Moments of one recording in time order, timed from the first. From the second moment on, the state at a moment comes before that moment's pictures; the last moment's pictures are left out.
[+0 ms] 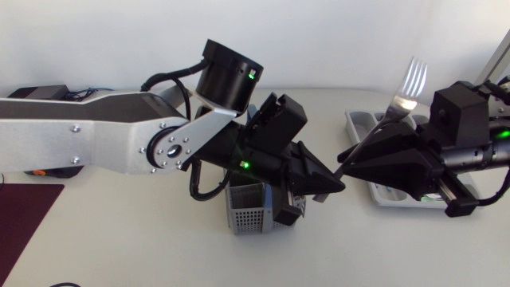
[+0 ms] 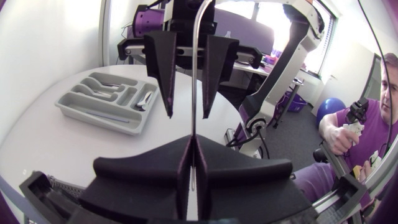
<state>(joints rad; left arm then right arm) -0.82 1.64 1.14 -0.08 0.79 0.25 -0.01 1.35 0.99 -1.23 -1.38 -1.47</state>
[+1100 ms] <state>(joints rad) -0.80 1.64 1.14 -0.07 0.74 0.23 -0.03 1.37 0.99 -1.12 -1.29 -1.45</state>
